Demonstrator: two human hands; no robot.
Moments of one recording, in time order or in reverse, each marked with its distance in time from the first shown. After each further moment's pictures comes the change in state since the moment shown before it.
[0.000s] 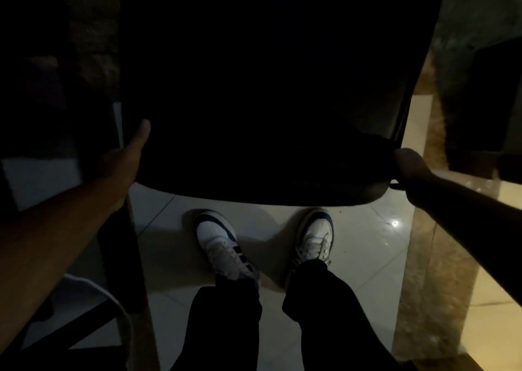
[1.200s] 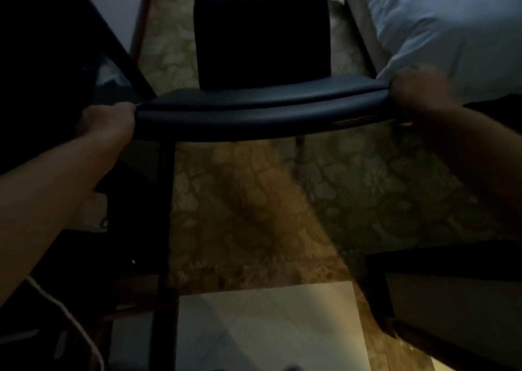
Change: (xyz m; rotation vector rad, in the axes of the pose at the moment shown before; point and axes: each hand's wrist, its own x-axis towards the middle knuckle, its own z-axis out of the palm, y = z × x) left_hand -0.335 0.561 -0.250 -0.023 0.623 0.432; right_hand -0.327 -0.482 -0.472 0.064 0.521 -0.683
